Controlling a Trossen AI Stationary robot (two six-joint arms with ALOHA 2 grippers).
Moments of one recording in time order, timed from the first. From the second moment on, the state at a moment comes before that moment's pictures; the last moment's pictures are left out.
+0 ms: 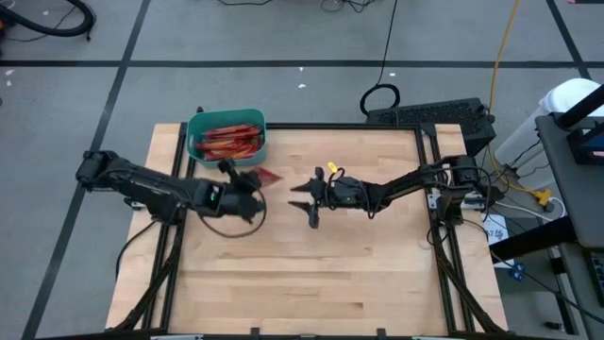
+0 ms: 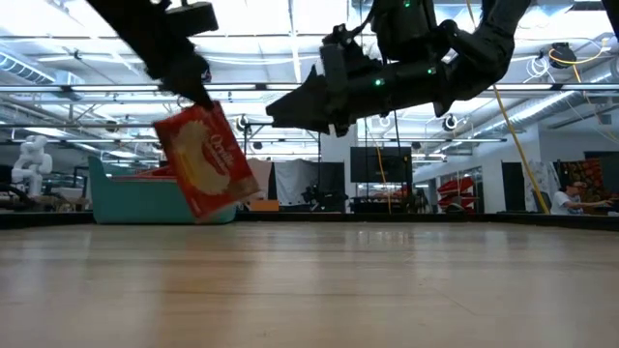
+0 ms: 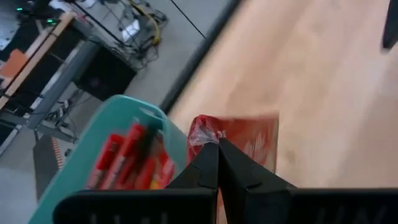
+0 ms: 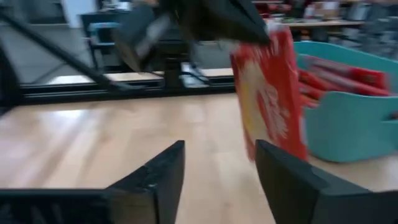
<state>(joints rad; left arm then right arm) -0.19 1.29 0.88 -0.60 -0.93 -0.28 -0.02 1.82 0.80 0.87 0.07 0.04</state>
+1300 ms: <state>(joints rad) 0.10 1.06 0.88 -0.19 -0.59 0.15 -0.21 2.01 1.01 0.98 -0.09 0.04</state>
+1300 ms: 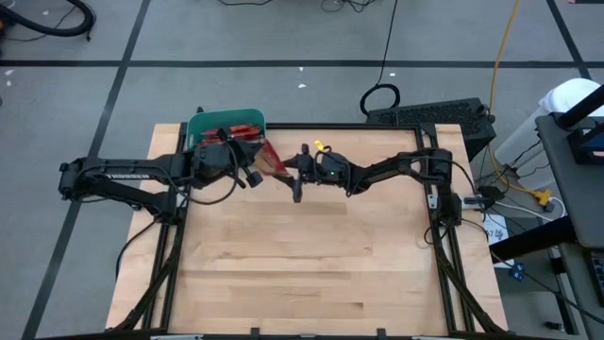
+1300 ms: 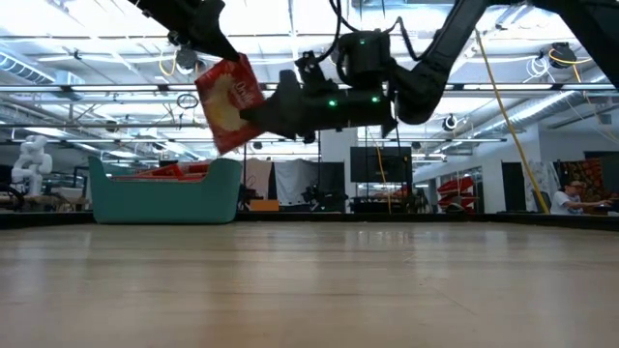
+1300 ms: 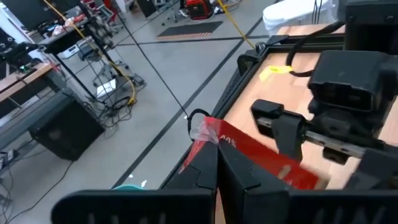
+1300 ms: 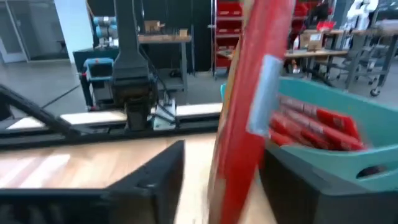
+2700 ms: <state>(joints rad) -0.20 1.20 0.87 -0.36 -0.99 0.82 -0.55 1.69 1.05 0.45 -0.85 0.38</state>
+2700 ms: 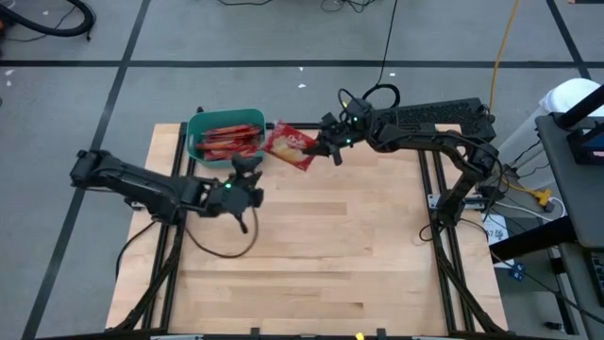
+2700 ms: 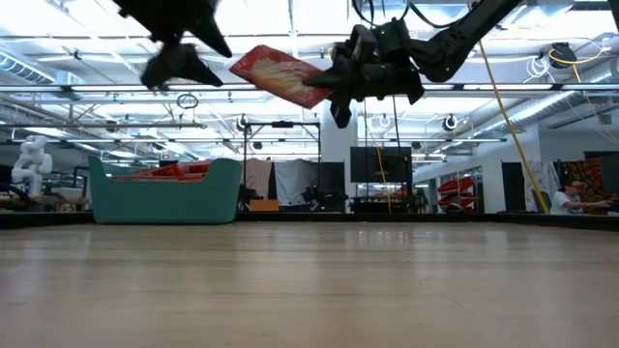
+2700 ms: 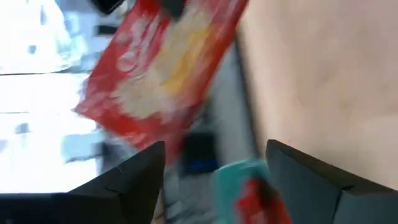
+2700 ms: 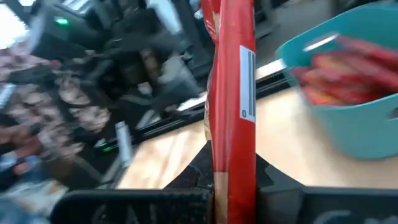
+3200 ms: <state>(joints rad) -0.17 1.32 0.87 -0.01 -1.17 1.30 -0.55 1.69 1.04 0.44 -0.99 0.44</state>
